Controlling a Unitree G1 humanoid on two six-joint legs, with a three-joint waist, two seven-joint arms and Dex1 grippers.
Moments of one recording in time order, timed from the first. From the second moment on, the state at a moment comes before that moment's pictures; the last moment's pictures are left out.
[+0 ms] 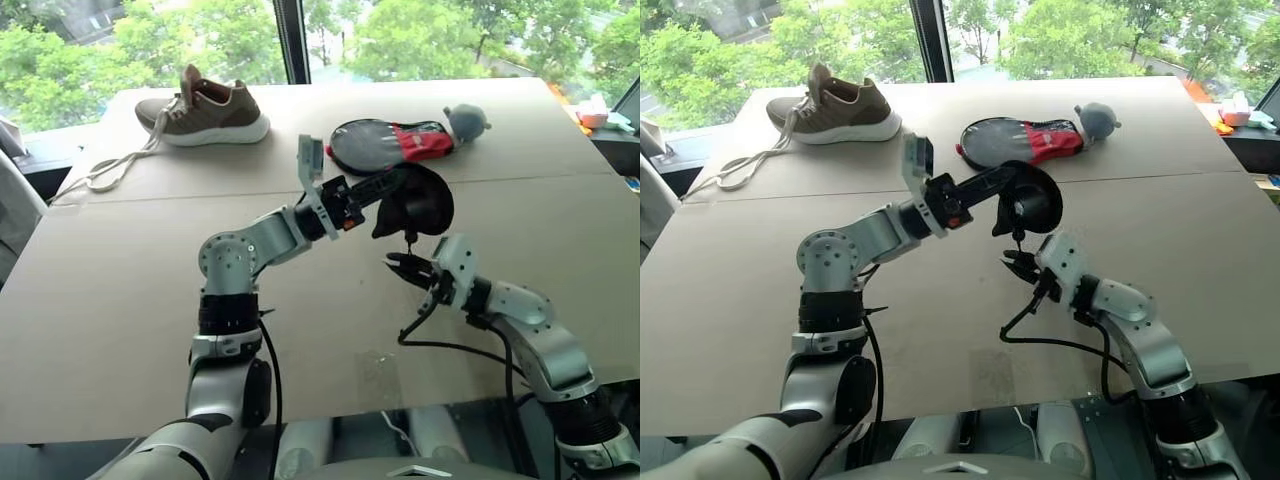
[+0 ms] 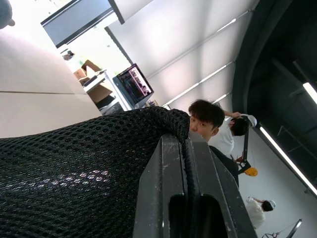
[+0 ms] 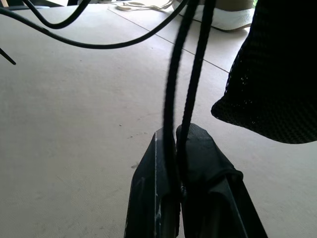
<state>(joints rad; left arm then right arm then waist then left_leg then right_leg) -0.69 0.15 0.23 0.05 -1.30 1.09 -0.36 -0.17 -0.44 0.18 -0.30 0.25 0.23 0.73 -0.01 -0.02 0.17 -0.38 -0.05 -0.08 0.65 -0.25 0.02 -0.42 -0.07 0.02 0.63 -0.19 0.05</state>
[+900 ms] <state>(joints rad) -0.58 0.35 0.06 -0.08 -1.17 1.15 -0.58 -0.83 -0.64 0.07 -0.07 -0.28 -0.26 0.46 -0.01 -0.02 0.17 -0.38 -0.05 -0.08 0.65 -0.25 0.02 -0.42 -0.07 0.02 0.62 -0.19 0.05</state>
